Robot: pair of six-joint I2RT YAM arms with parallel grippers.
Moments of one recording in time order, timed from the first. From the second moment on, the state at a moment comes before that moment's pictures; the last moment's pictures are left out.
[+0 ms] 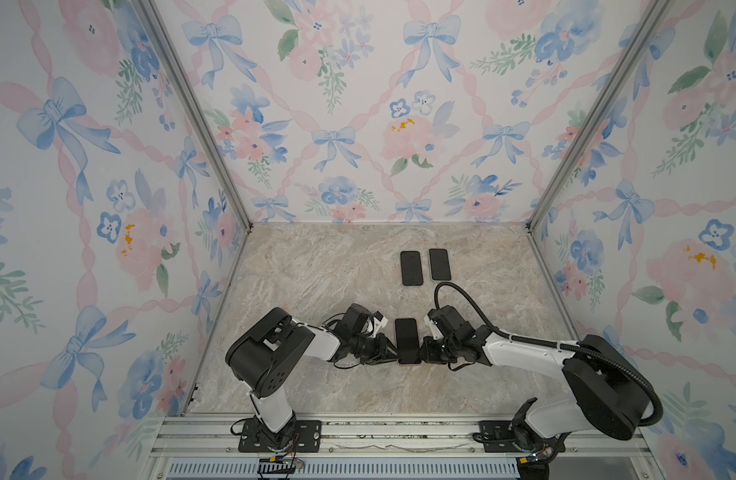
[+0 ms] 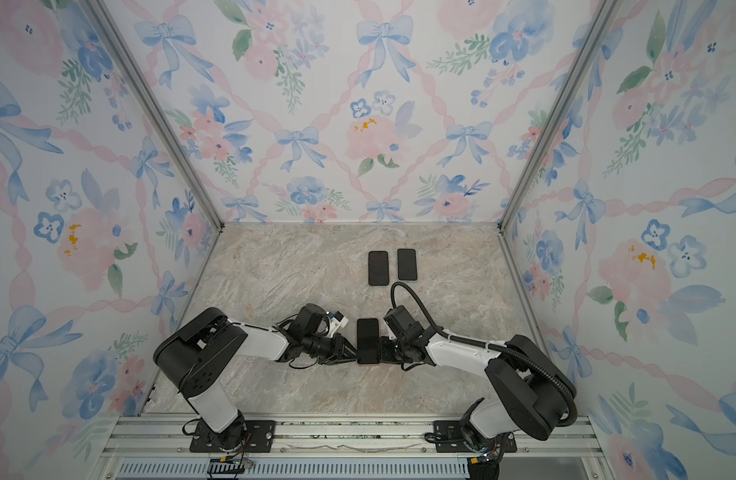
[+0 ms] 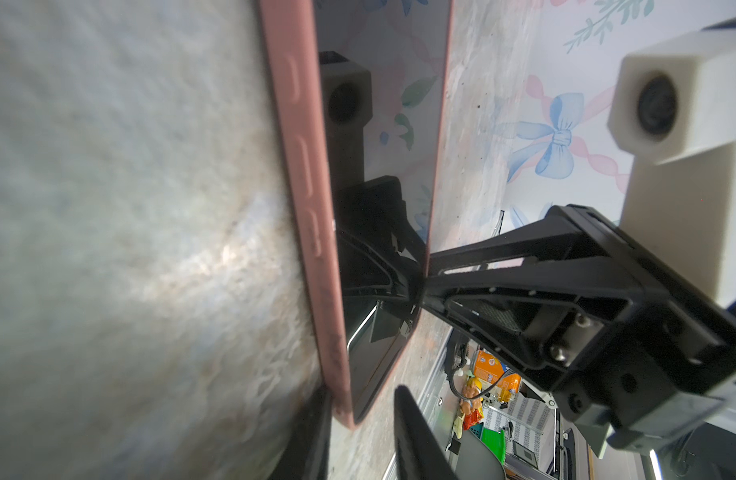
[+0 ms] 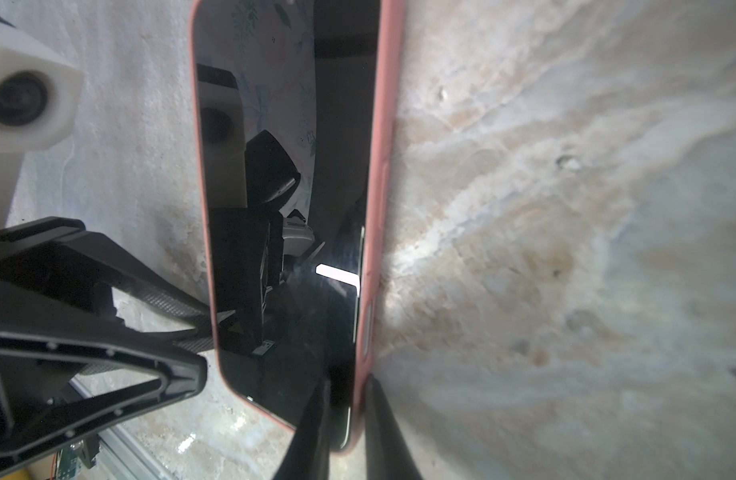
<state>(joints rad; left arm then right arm) -0.65 1.73 0.57 0.30 0.76 -0.86 0.73 1.45 0.62 -0.23 -0.24 0.71</state>
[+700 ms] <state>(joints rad) -0.57 1.80 0.85 -0.02 0.58 -0.74 0.59 1.63 0.83 -0.24 -0.24 0.62</state>
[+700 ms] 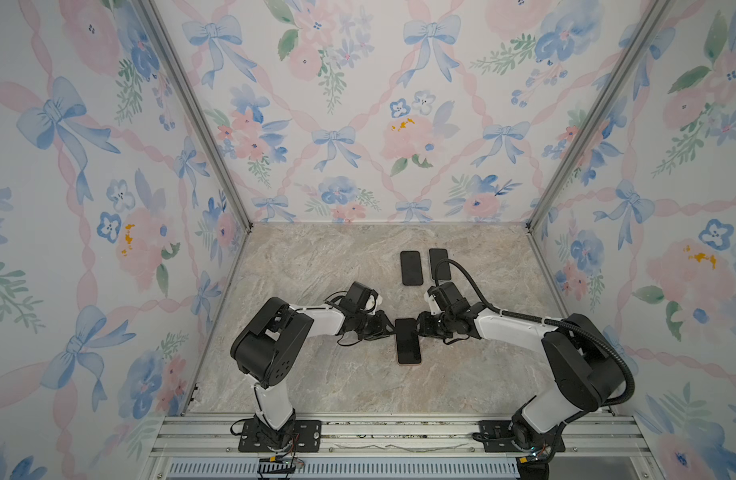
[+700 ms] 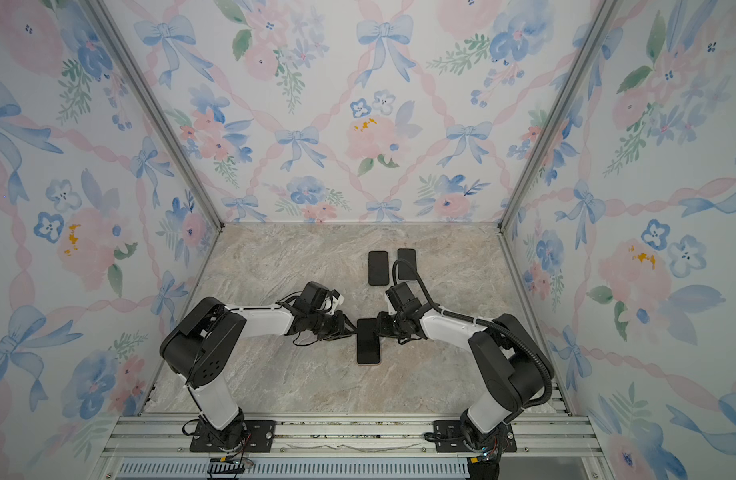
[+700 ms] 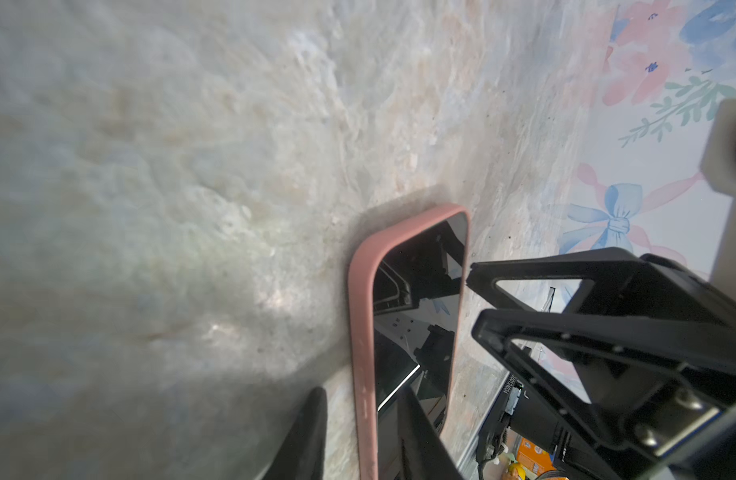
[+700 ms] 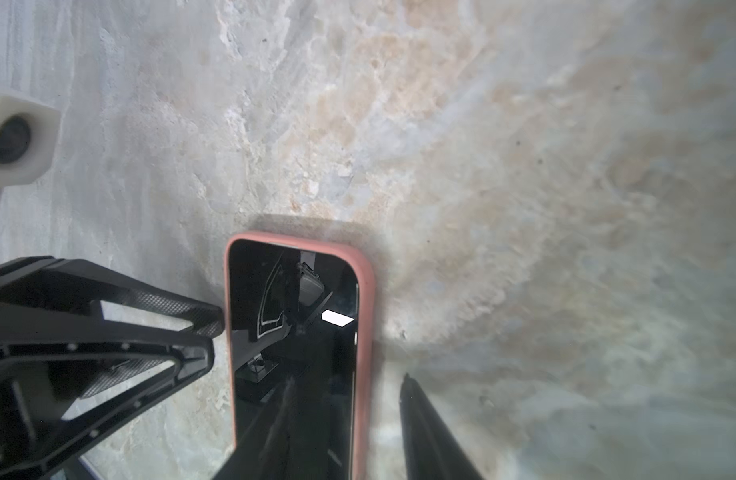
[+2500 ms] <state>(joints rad) -0.56 1.47 0.70 -0.29 0.32 -0.65 0.92 1.66 1.15 -0.71 0.18 0.67</state>
